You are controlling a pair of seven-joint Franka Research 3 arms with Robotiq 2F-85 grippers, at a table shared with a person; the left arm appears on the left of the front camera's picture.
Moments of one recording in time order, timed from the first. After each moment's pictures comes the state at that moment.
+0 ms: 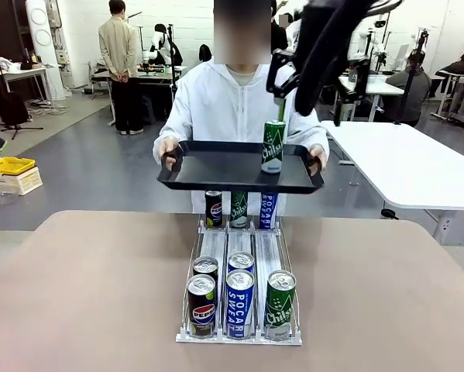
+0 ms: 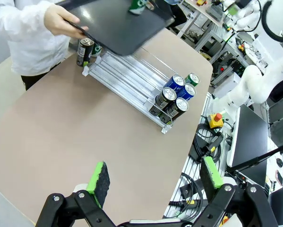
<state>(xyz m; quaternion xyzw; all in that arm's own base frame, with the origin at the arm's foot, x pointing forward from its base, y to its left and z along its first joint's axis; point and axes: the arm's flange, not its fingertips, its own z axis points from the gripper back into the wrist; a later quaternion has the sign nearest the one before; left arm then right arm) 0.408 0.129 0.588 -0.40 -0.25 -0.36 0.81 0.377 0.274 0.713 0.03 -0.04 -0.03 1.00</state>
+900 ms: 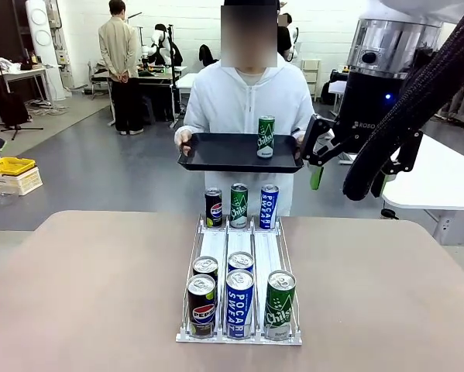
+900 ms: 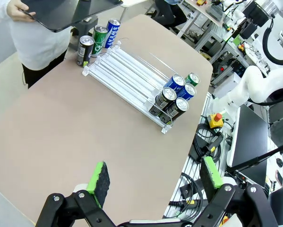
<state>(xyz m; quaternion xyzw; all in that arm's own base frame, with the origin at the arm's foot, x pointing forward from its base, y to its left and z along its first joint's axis) 0.408 0.129 0.589 -0.40 -0.25 -0.36 0.81 0.319 0.233 0.636 0.04 -0.01 -0.02 1.00</state>
